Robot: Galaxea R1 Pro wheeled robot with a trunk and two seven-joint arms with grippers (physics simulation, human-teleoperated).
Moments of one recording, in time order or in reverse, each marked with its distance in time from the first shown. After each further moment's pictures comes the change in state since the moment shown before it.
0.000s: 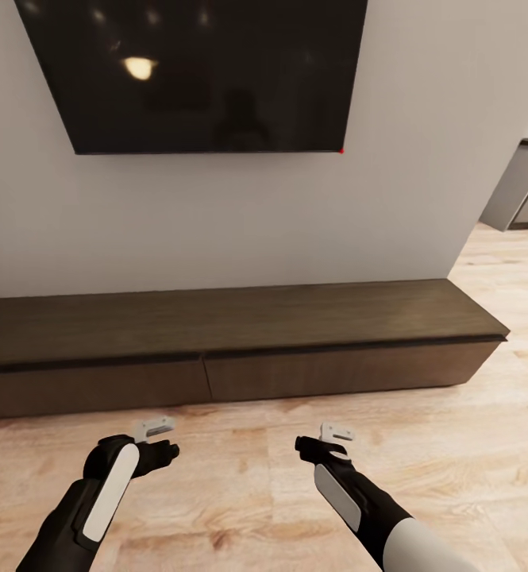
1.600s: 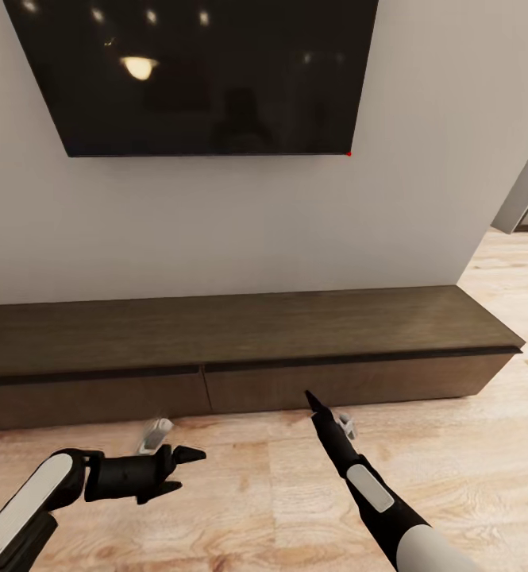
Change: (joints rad) left arm 0.088 0.319 -0.182 -0.157 1.213 0.036 -0.001; right arm 0.007 -0.010 -0.303 0.193 -0.581 -0.245 0.989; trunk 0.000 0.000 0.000
